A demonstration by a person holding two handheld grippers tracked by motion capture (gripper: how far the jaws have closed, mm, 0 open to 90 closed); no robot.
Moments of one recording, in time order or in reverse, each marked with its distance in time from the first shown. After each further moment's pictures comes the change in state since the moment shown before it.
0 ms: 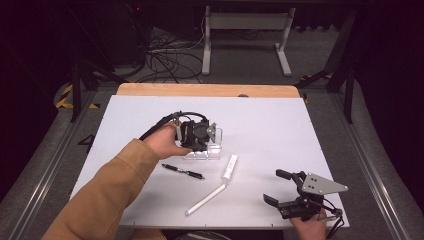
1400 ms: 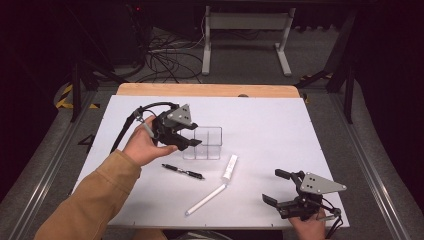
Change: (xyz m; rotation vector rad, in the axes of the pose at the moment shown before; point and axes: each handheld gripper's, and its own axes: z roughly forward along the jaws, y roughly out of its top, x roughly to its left) left arm -0.023 -0.055 -0.066 -0.428 0.123 -0.240; right arm 0.000 0.001 0.003 0.005 -0.001 -0.004
